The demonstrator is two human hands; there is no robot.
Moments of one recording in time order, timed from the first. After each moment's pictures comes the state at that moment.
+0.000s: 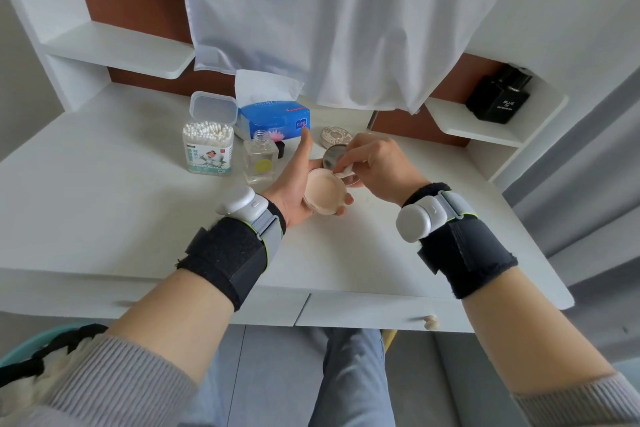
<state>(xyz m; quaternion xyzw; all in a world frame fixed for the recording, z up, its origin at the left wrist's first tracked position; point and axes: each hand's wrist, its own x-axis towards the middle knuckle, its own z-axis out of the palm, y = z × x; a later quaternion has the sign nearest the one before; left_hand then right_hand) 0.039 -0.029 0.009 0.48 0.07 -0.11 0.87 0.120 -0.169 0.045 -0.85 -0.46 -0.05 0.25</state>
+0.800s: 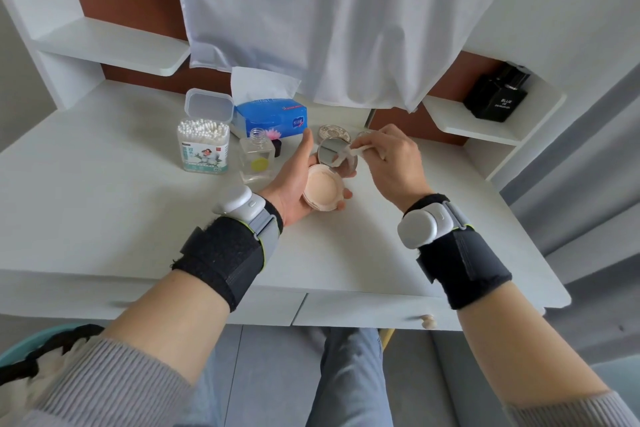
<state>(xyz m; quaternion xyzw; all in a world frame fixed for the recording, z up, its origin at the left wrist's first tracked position) 0.043 -0.030 0.008 0.49 0.09 -0.08 0.86 0.117 -0.176 0.038 -0.87 -0.32 -0.18 0.32</state>
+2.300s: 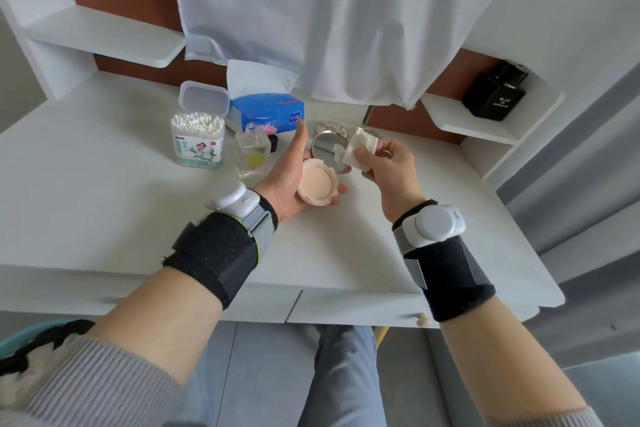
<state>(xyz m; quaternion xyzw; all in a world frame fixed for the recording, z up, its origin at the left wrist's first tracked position) 0.042 -0.029 0.009 0.49 0.11 -0.06 0.86 0.106 -0.172 0.028 -0.74 -0.08 0.05 0.67</state>
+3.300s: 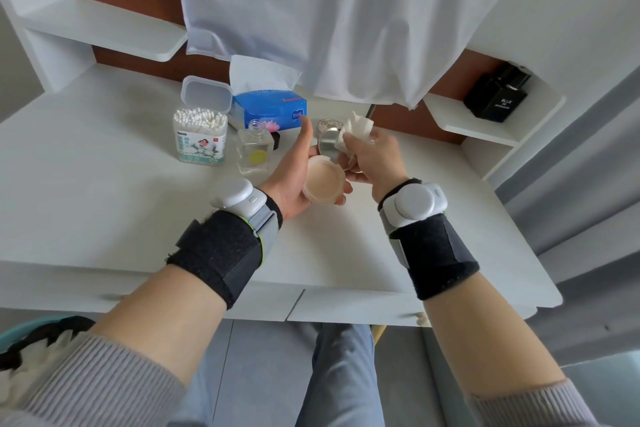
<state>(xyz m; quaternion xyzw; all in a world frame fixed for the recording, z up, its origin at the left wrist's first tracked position) 0.037 -0.031 0.011 0.51 0.06 -0.05 0.86 0.115 -0.142 0.036 -0.80 -0.06 0.09 0.59</state>
